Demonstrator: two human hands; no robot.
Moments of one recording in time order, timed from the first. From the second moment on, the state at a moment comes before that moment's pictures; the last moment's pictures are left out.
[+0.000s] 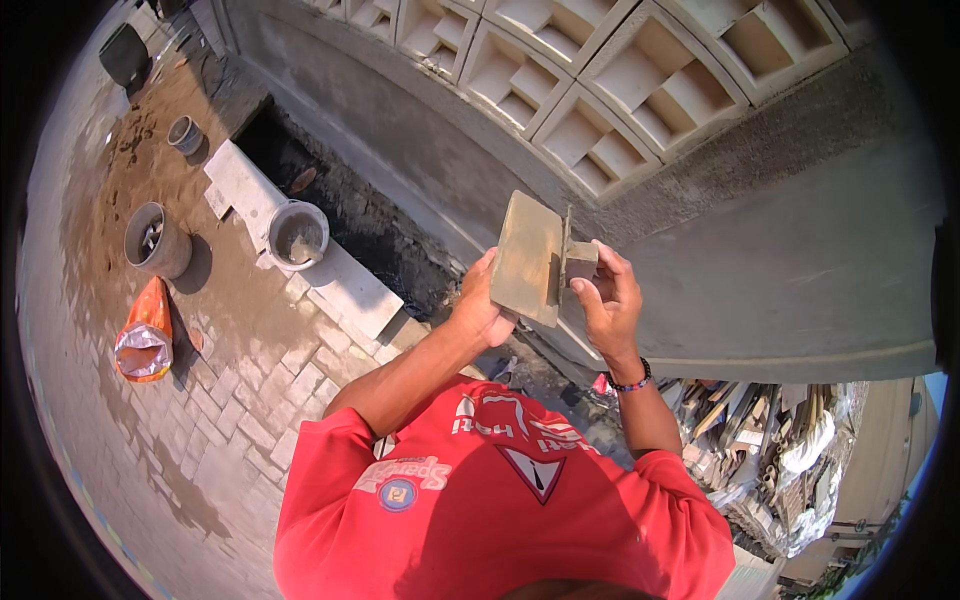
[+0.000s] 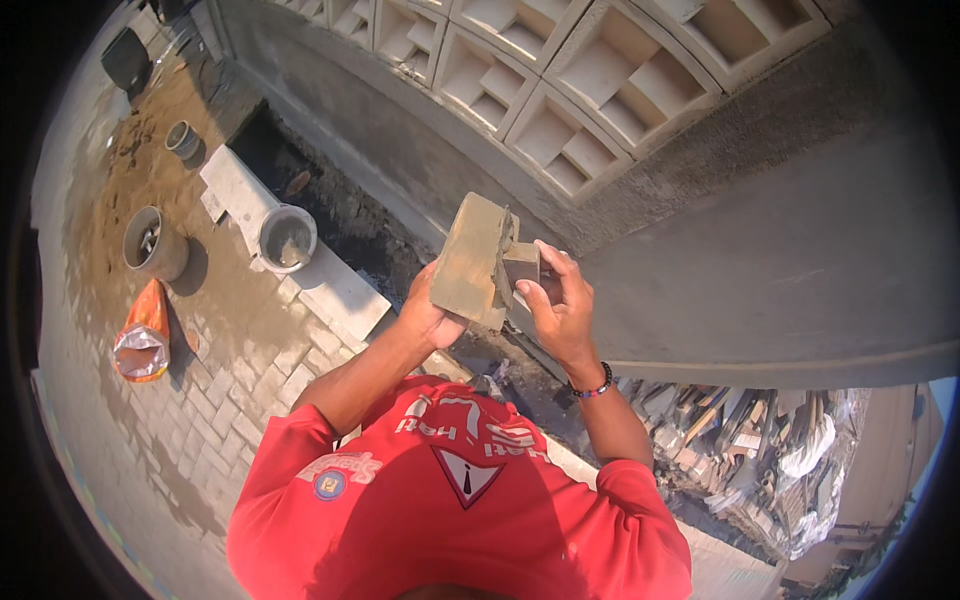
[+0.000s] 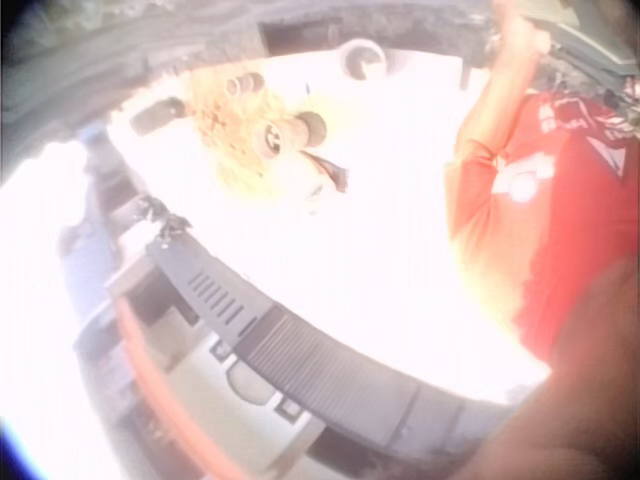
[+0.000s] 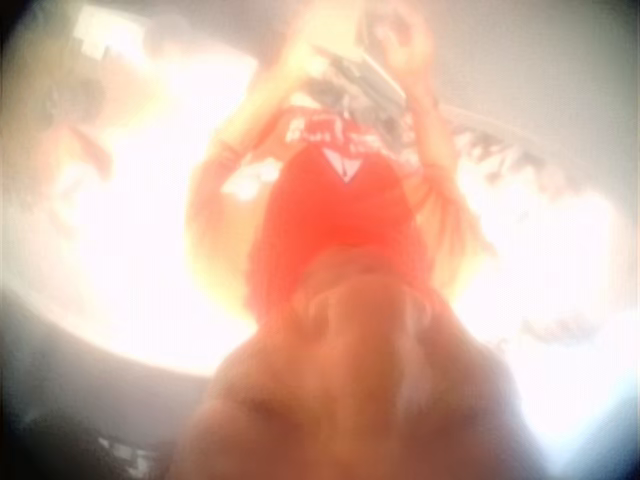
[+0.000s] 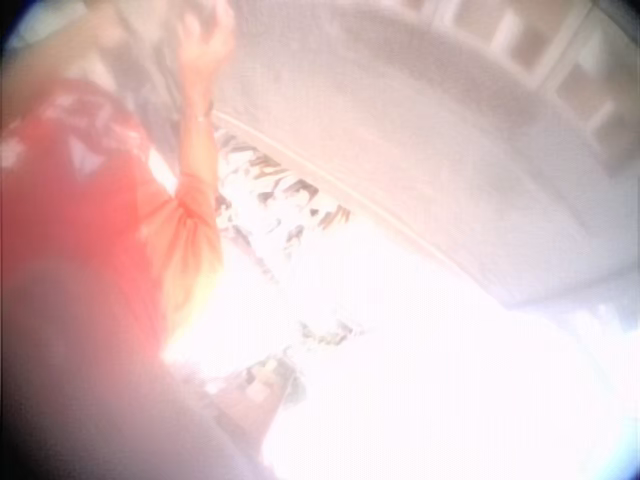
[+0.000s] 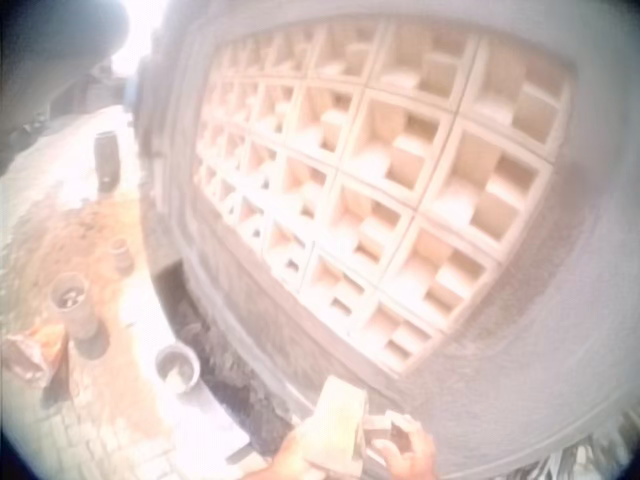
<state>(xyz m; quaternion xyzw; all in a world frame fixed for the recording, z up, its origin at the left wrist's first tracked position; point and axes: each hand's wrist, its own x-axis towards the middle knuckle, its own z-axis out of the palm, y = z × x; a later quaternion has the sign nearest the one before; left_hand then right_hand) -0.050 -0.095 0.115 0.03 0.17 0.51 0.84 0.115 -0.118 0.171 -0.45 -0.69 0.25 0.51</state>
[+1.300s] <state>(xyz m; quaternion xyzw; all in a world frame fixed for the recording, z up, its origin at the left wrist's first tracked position) -0.034 -0.047 0.117 0.05 0.05 0.53 0.85 0.208 -0.148 0.155 -0.37 -0.35 0.64 0.57</state>
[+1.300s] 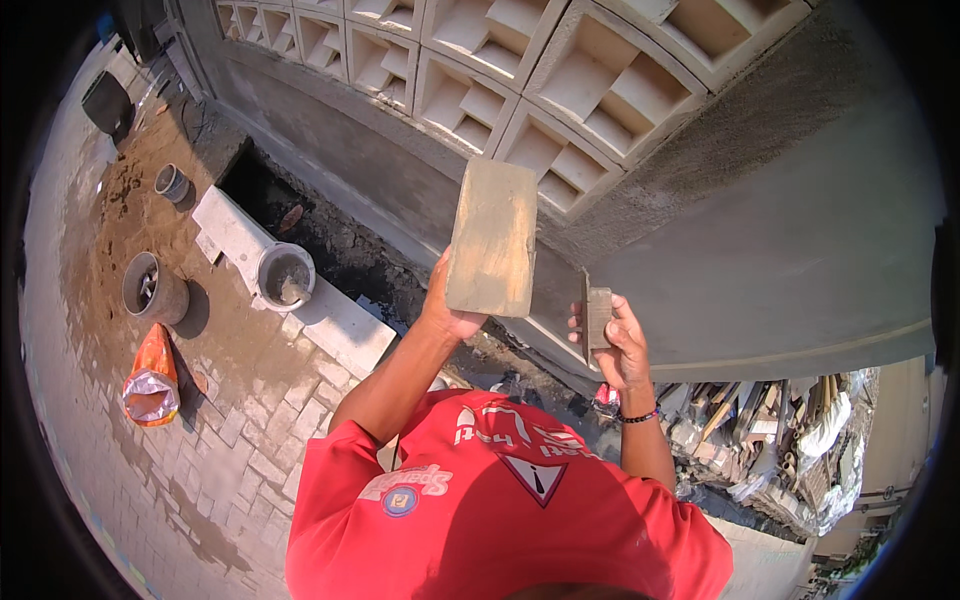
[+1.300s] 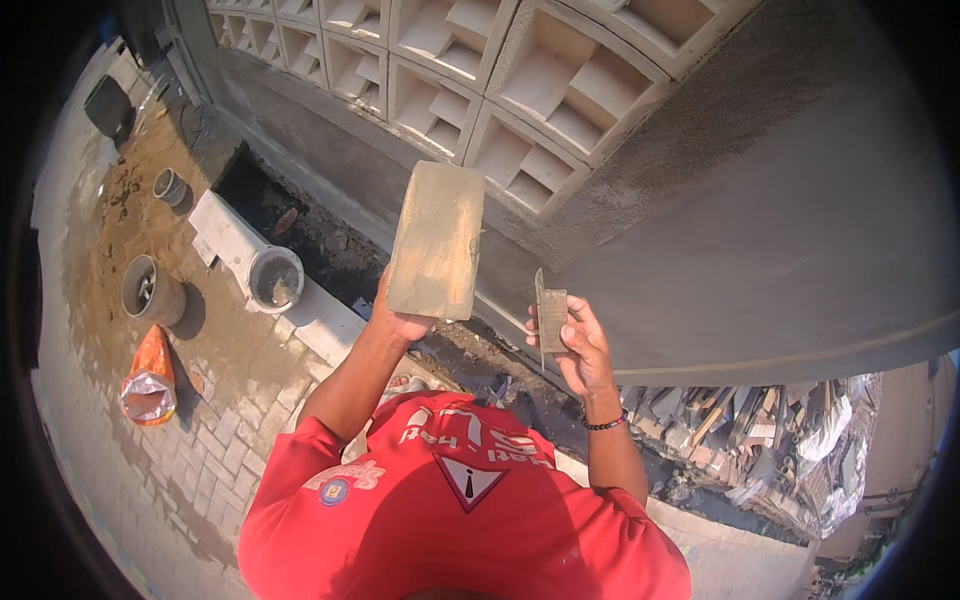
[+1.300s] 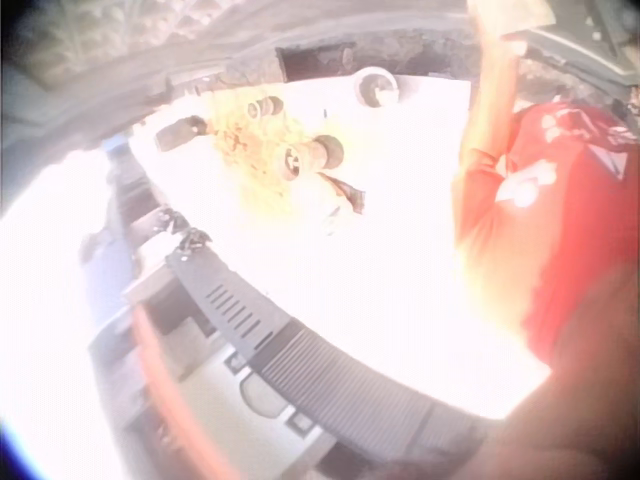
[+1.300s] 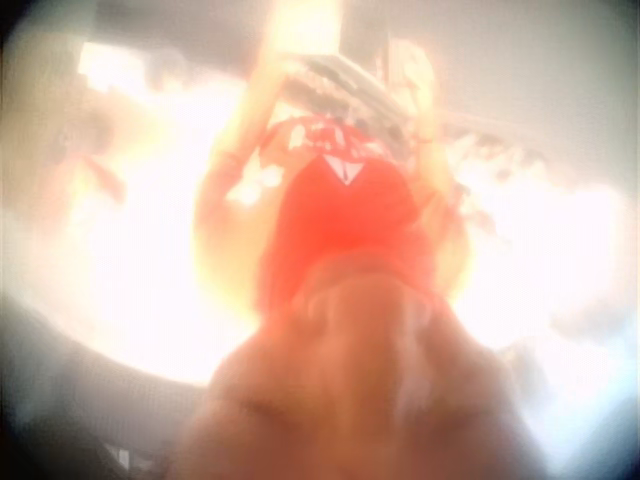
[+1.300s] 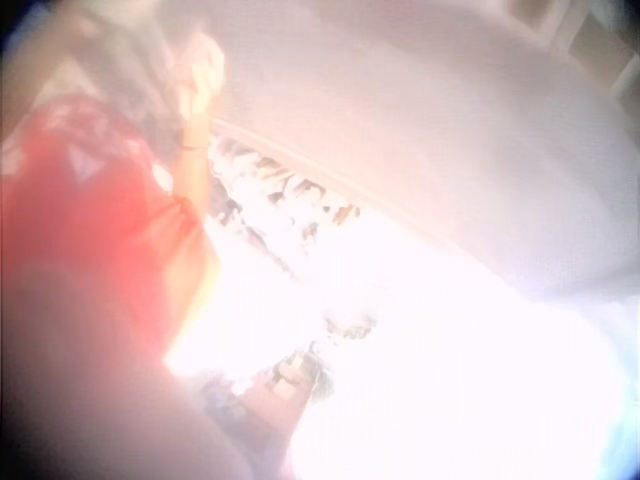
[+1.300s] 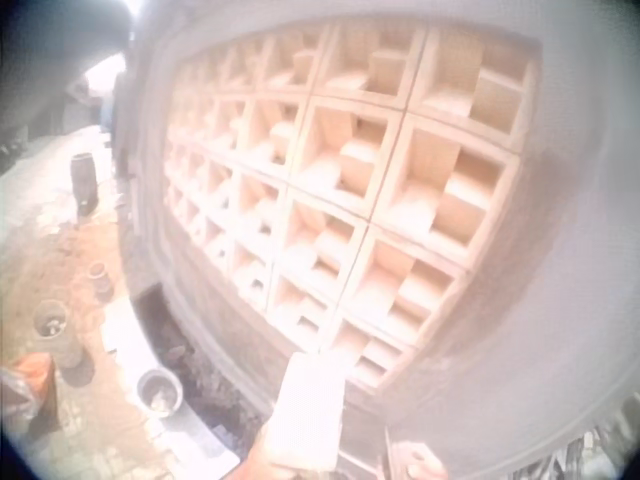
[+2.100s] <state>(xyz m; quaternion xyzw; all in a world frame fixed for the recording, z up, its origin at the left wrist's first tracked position) -0.044 -0.059 0.190 0.43 0.10 0.59 0.68 0.193 -0.083 0.250 -0.24 -0.86 -0.18 0.42</state>
